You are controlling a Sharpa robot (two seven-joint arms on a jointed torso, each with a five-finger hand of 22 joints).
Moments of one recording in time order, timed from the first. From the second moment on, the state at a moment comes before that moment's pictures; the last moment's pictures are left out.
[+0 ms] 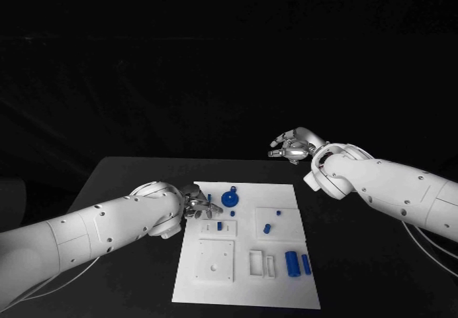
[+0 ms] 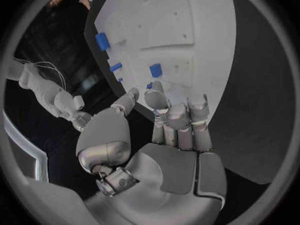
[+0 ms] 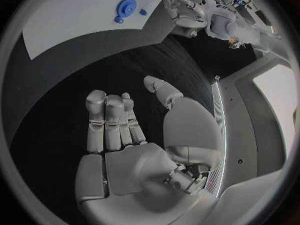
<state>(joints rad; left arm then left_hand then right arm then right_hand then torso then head) 1.23 -0.56 -0.12 1.19 -1.04 -0.07 -0.37 0.69 -0.18 0.51 -0.09 0.05 1.12 0.00 0.41 0.59 1.40 -0.12 0.99 0.56 1.26 -0.22 1.47 0.63 0.13 1.06 -0.18 1.18 1.31 1.28 -0.67 0.01 1.17 -0.97 -0.39 -0.05 1.00 -0.20 0.51 -0.18 0.48 0.80 0.16 0.25 0.44 0.97 0.06 1.15 1.09 1.25 -0.05 1.17 1.01 0.16 1.12 -0.05 1.06 1.31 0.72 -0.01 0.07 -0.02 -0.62</state>
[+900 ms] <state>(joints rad) 1.29 -0.40 -0.12 0.85 -0.98 0.03 -0.37 0.72 -0.16 0.48 -0.11 0.05 0.94 0.06 0.33 0.56 1.39 -0.07 0.98 0.53 1.24 -0.17 1.46 0.62 0.12 1.04 -0.17 1.17 1.30 1.28 -0.67 0.01 1.17 -0.96 -0.39 -0.05 1.00 -0.21 0.51 -0.17 0.47 0.80 0.17 0.25 0.44 0.97 0.06 1.15 1.09 1.25 -0.05 1.17 1.01 0.16 1.12 -0.05 1.06 1.31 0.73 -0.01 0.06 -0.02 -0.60</state>
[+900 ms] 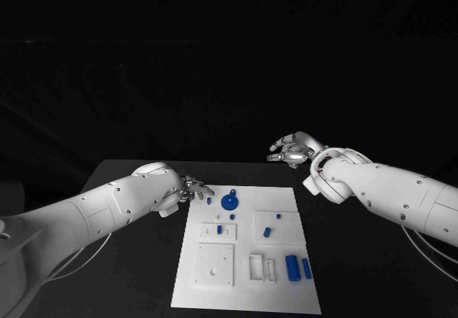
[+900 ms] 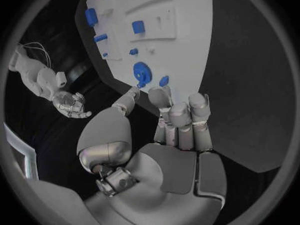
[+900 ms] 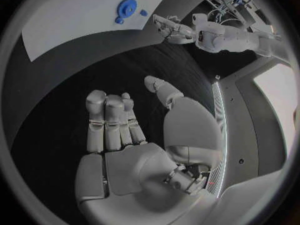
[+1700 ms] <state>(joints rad) 1.28 -0.33 -0.12 0.72 -1.05 0.07 -0.35 0.71 -0.15 0.47 -0.10 0.05 0.88 0.08 0.30 0.56 1.39 -0.04 0.98 0.53 1.24 -0.16 1.46 0.62 0.12 1.03 -0.17 1.17 1.30 1.28 -0.67 0.01 1.18 -0.96 -0.39 -0.06 1.00 -0.21 0.51 -0.18 0.45 0.79 0.17 0.25 0.44 0.97 0.06 1.15 1.09 1.25 -0.05 1.17 1.01 0.16 1.12 -0.05 1.06 1.31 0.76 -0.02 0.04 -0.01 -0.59</state>
